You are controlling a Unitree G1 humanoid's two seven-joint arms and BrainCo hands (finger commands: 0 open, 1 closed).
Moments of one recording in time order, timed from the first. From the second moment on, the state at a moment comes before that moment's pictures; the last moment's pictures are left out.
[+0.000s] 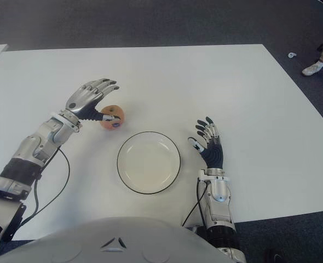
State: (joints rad) left arm -0.30 0.58 -0.26 0.32 0.86 -0.42 0.15; right arm 0.23 -0.07 -0.08 0.28 0.03 -0.55 0.03
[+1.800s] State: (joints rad) left arm -0.41 0.57 -0.42 0.49 0.86 -0.46 0.15; right arm 0.23 -0.06 -0.08 0.28 0.05 -0.57 0.05
